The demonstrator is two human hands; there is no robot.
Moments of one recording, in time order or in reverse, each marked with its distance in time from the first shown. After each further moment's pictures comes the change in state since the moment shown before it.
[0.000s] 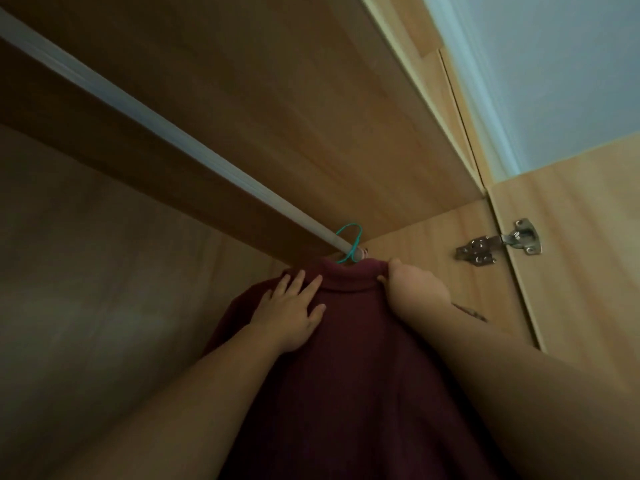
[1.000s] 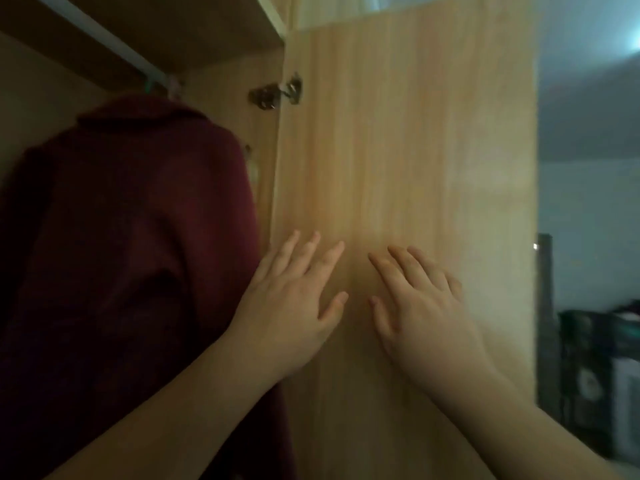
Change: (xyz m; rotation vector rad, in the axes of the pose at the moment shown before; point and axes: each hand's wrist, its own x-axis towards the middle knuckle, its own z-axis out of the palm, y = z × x) left_hand -0.290 0.367 -0.050 -0.466 -0.005 0.319; right_hand -0.388 0.181 -0.254 -0.361 -0.194 0.034
